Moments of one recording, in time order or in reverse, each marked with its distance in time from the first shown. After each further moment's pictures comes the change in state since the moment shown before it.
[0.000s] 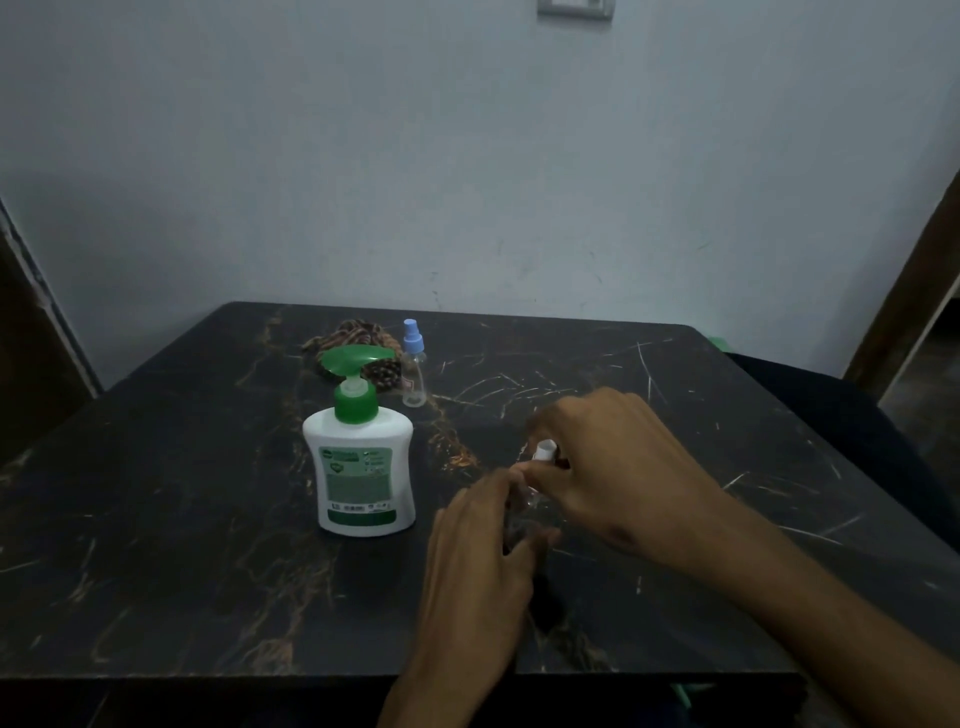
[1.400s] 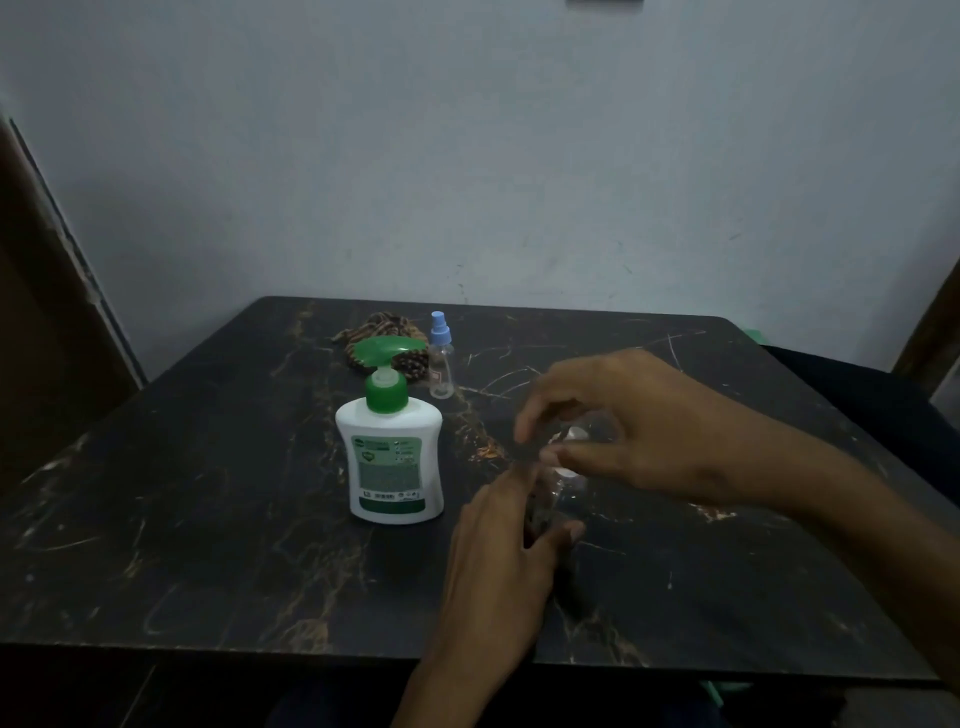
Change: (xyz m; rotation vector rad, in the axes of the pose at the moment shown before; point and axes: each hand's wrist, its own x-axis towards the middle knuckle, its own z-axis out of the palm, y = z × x) left_hand 0.000 -0.005 -0.004 -0.033 -0.043 -0.083; right_hand 0.013 0.009 -0.034 0.303 -0.209 -0.292
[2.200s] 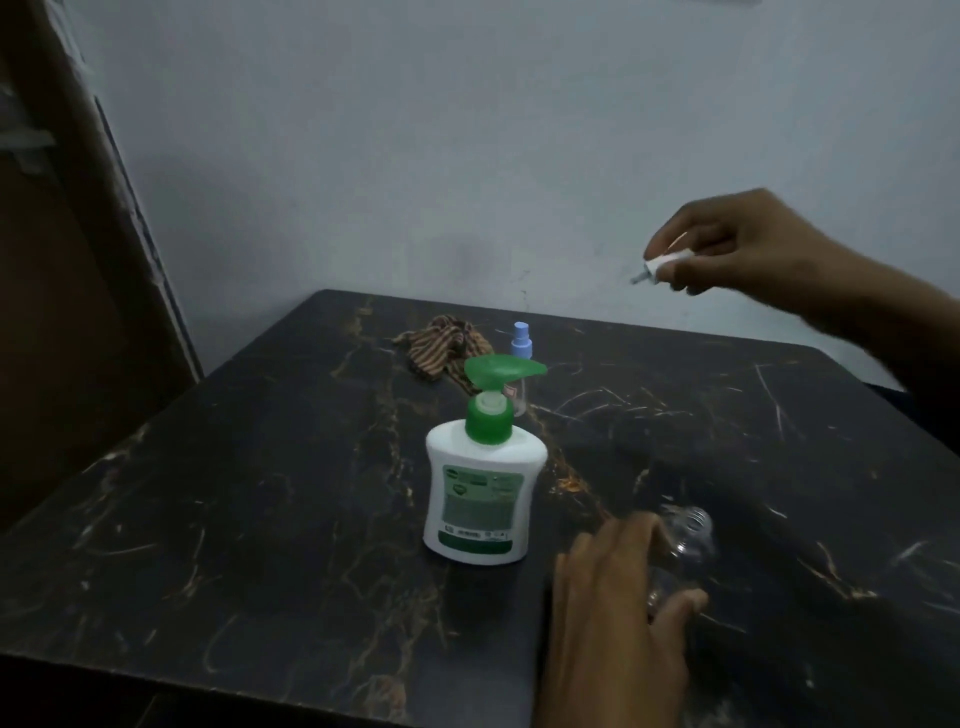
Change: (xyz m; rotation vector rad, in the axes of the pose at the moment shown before) left_hand 0.003 0.005 -0.004 0.031 -0.043 0.077; right_hand 0.113 0.100 -0.066 0.232 0.297 0.192
